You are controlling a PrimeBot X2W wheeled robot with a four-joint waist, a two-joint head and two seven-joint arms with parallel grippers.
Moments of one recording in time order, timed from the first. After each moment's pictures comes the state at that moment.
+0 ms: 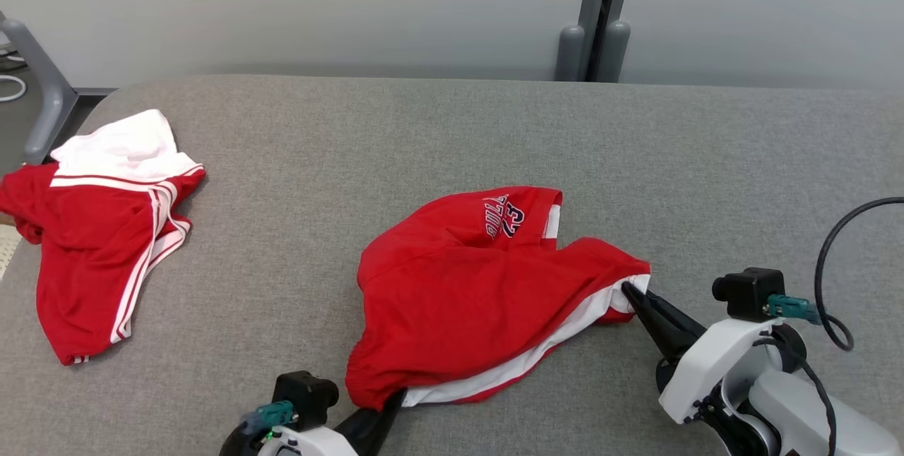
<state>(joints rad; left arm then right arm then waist) -0.16 0.26 -0.69 0.37 -0.66 -0.08 -0.04 -0.52 -0.39 0.95 0.61 1.02 0.13 -0.26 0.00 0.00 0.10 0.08</state>
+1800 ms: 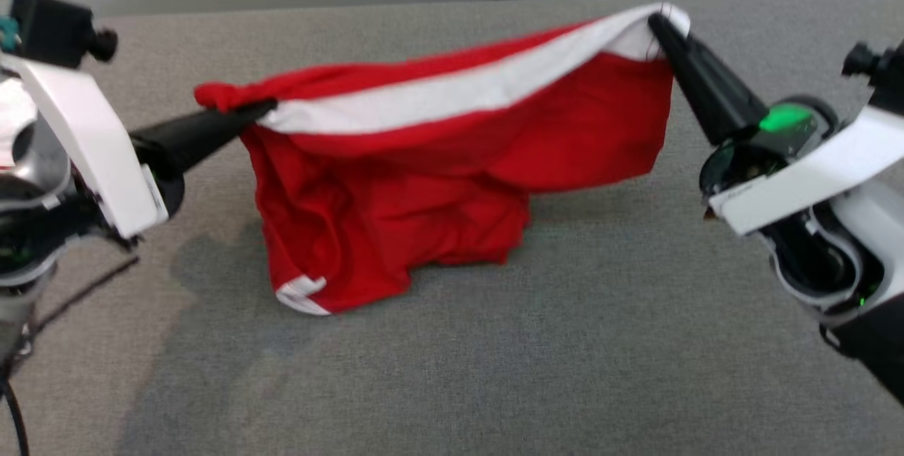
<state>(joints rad) -0.66 0.66 -0.45 -0.01 -1.38 -0.10 0.70 -0.75 -0.53 0.75 0.04 1.27 0.13 -0.25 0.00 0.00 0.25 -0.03</state>
